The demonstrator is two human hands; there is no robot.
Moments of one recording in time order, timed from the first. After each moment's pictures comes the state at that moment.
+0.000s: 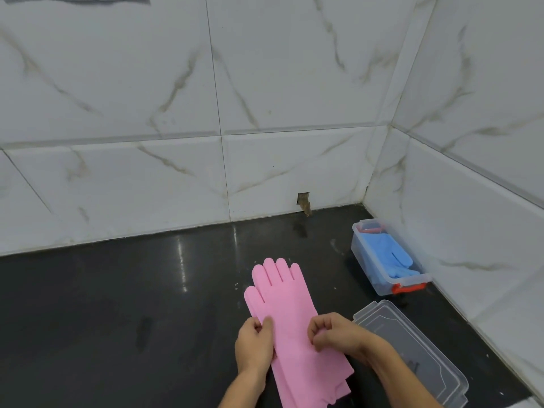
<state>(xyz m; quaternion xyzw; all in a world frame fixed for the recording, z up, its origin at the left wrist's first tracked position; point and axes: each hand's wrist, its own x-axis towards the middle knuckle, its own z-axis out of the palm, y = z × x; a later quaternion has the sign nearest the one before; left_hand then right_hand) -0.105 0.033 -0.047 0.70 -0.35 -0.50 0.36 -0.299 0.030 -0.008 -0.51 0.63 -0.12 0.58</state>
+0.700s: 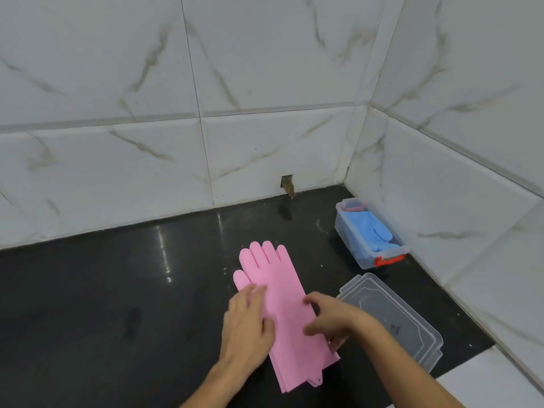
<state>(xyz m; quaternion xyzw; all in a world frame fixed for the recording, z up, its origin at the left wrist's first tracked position) -0.074 0.043 -0.032 0.58 -0.77 -0.23 0.16 -0.280 0.044 0.017 -0.47 0.73 0.02 0.50</state>
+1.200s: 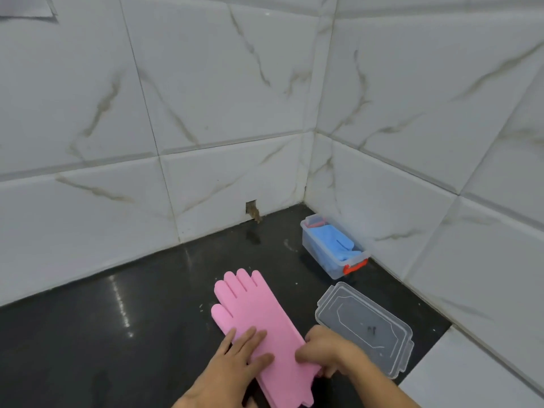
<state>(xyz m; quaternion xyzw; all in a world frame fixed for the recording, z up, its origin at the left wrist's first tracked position) -0.035 0.015 -0.057 0.25 -0.96 -0.09 -0.09 -0.266 0.079 0.015 -0.39 0.80 -0.01 0.46</state>
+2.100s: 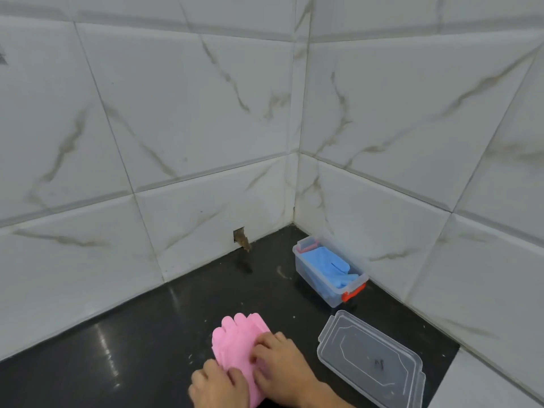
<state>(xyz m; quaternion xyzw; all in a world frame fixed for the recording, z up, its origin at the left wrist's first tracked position) -0.104 -0.017 -0.031 0.68 -0.54 -0.41 0.27 -0.239 0.010 -0.035 -0.70 0.69 -0.10 0.13</state>
